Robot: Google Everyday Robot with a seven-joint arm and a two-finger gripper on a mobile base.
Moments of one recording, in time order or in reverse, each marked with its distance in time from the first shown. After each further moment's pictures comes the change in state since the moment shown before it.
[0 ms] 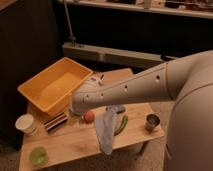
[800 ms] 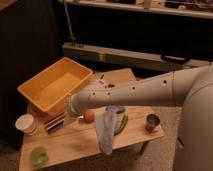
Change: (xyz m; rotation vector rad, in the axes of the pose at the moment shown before) arm -0.033 0.001 0.009 -0.014 -0.226 -0.360
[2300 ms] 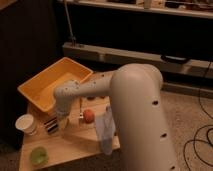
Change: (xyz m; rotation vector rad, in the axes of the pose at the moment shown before) arm 0.015 0.015 0.146 -0.353 0.115 -0.260
